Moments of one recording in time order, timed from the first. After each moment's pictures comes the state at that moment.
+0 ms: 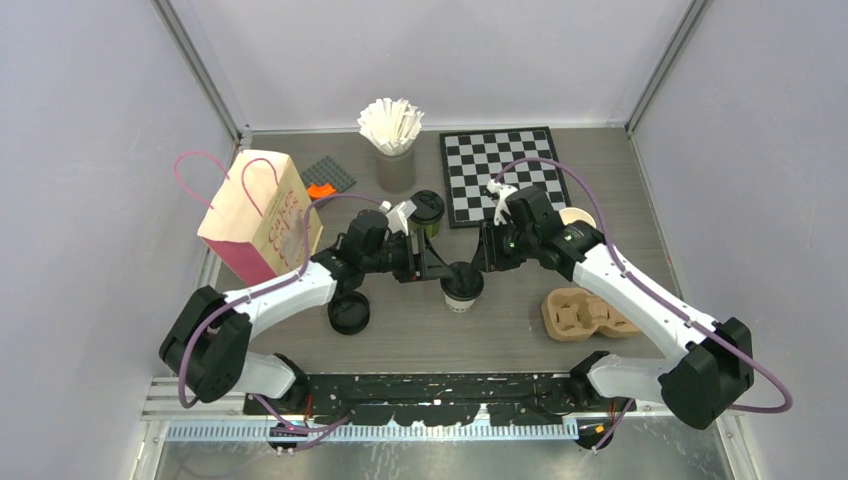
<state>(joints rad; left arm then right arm) -0.67 1.38 0.74 0.13 0.51 -0.85 0.59 1.23 1.01 -0.62 -0.17 0.36</state>
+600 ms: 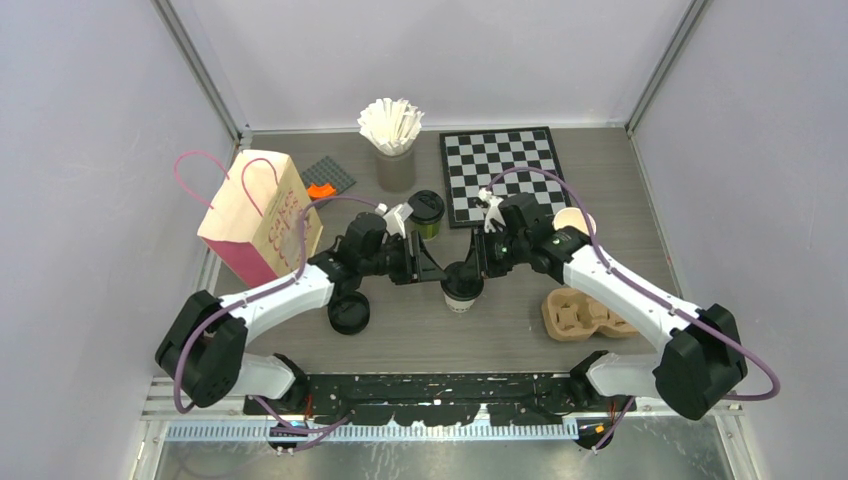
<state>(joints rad) -0.67 1.34 0.73 0.08 0.46 -0.83 0.59 1.25 0.94 -0.49 -0.38 0.45</state>
